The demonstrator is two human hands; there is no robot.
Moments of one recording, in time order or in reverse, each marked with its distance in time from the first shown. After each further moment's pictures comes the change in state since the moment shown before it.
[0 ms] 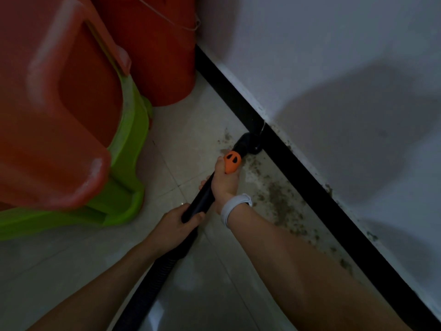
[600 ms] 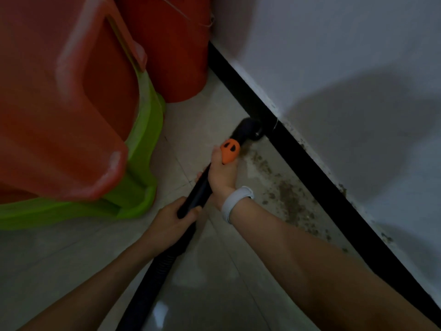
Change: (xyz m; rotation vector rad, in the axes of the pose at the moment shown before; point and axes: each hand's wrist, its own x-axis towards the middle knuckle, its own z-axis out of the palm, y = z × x) left_hand -0.019 -0.001 -0.025 -0.008 0.125 0.045; right_hand -0.008 0.009 0.035 0.002 -0.043 -0.087
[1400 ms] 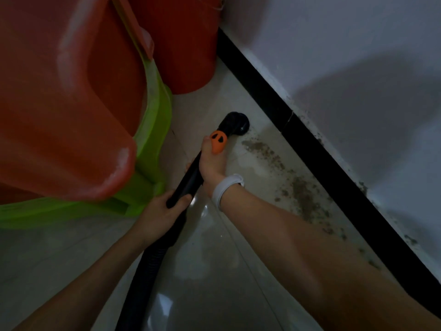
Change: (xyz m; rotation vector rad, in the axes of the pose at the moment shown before) left_hand 0.013 -0.013 -0.033 -0.009 0.086 -0.093; right_hand 0.015 0.019 0.051 -0.054 -0.104 0.031
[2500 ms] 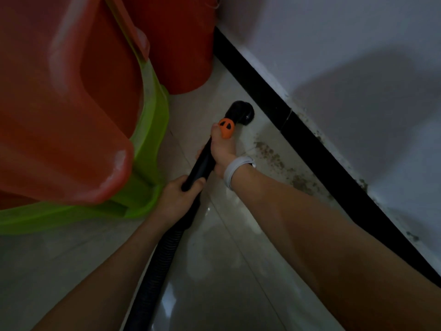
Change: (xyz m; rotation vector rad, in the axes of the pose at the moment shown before) left_hand 0.028 0.020 0.025 -0.041 0.074 0.026; right_hand 0.041 -0.018 -0.010 -0.005 0.006 -0.014
